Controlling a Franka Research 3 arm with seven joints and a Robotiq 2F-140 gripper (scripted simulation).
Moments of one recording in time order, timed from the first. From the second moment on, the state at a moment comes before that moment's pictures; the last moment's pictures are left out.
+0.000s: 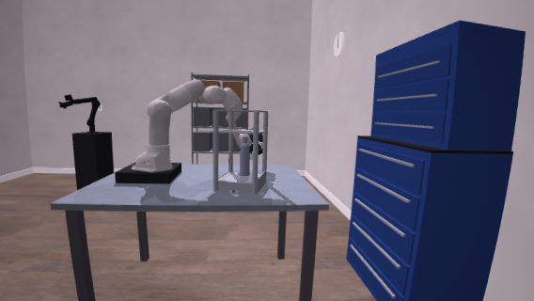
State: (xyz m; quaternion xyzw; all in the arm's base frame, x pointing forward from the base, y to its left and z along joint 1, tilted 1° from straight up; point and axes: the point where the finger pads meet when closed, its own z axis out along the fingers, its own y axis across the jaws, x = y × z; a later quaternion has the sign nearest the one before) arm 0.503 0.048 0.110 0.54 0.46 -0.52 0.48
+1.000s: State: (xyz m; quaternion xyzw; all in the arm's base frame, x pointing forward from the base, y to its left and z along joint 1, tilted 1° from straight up) arm 0.504 0.059 0.111 0.53 0.46 -0.53 0.47
